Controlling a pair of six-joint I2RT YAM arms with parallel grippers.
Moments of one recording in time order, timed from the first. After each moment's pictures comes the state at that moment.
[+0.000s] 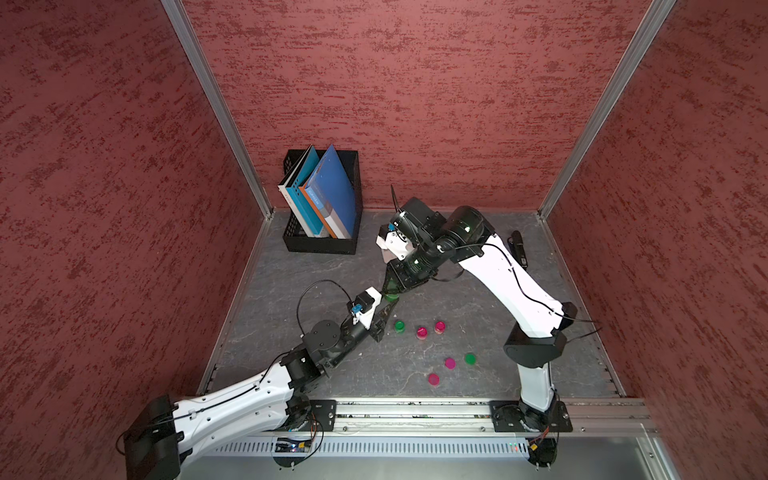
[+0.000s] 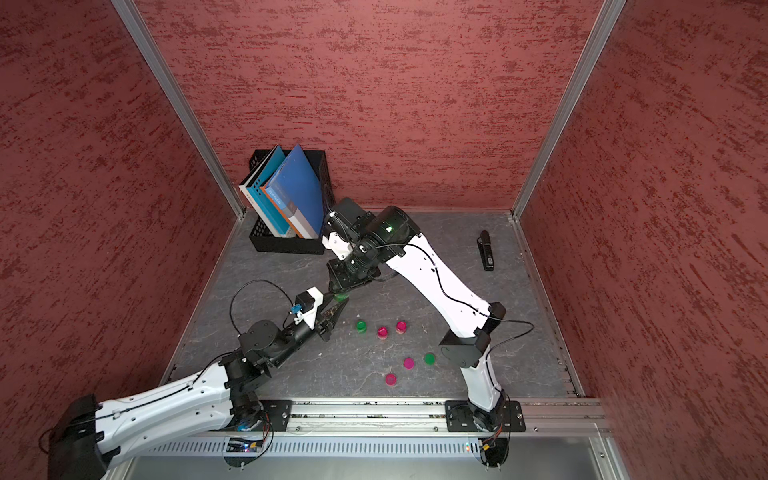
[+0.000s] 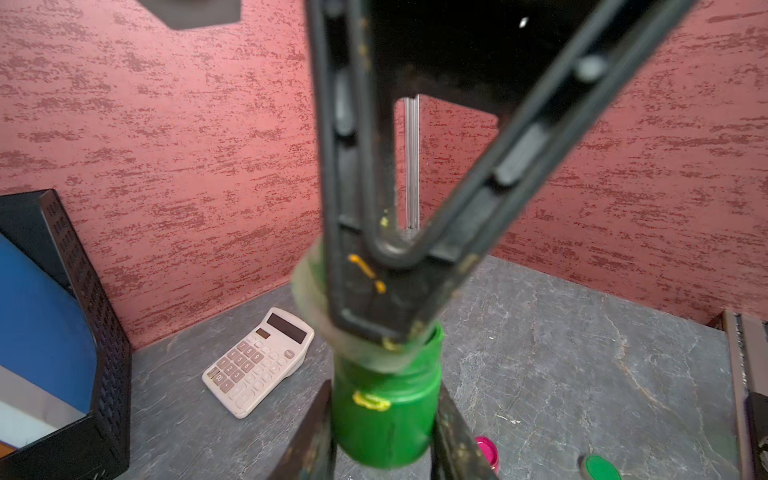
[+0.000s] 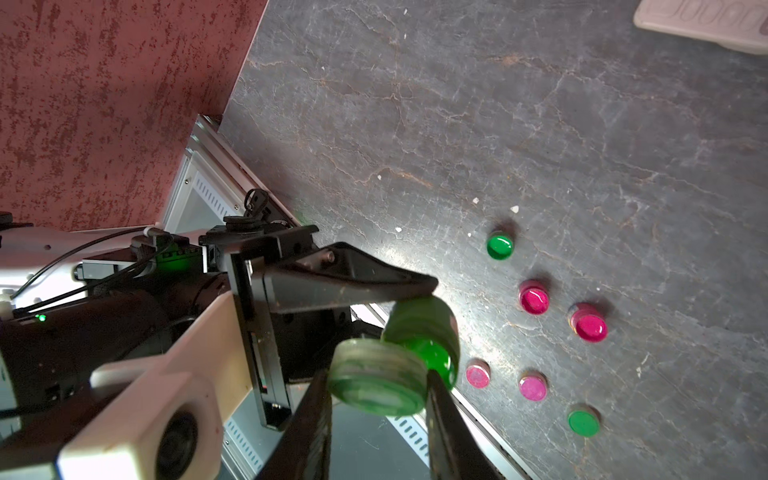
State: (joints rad) left arm -0.98 0.76 0.33 0.49 -0.21 0.06; right arm 0.90 2.00 2.55 -1.65 -0.30 0.38
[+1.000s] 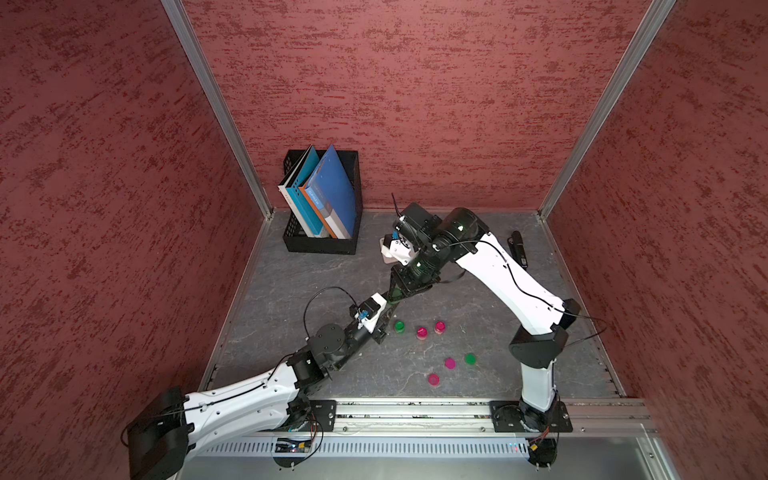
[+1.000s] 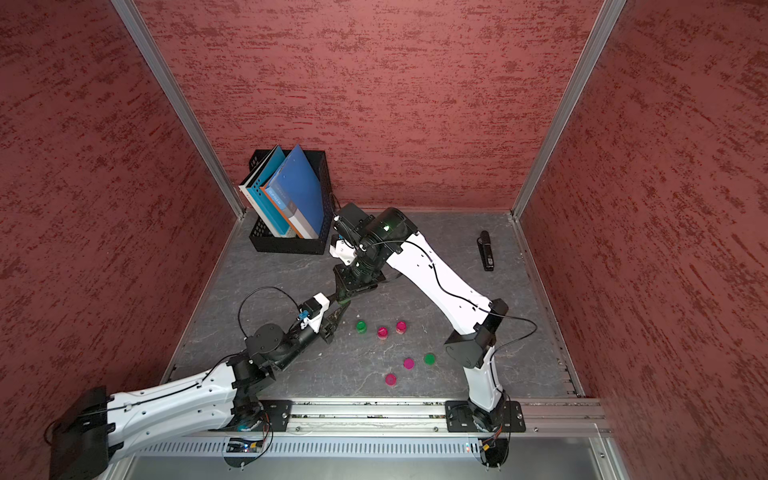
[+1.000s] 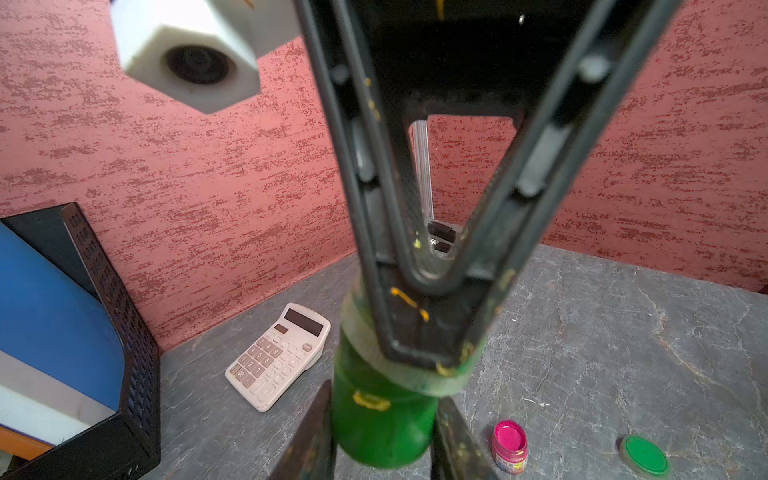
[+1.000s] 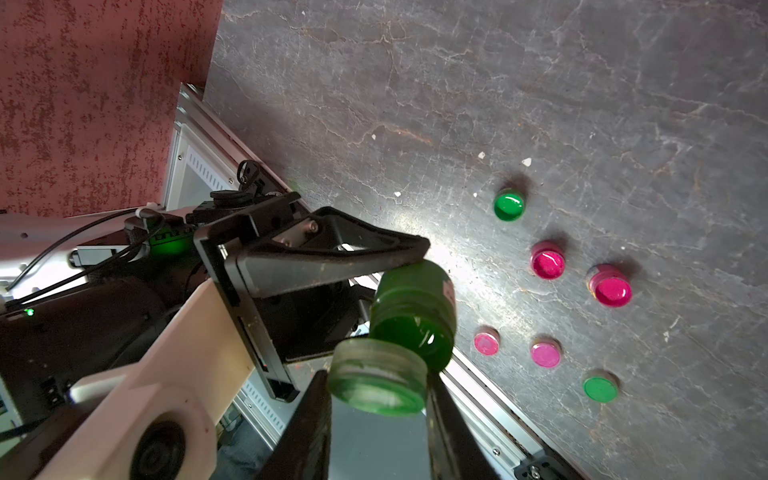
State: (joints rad) left arm -1.00 0.82 0.29 0.59 -0.27 0.15; right arm 0.87 1.96 2.39 -1.65 -0.38 0.38
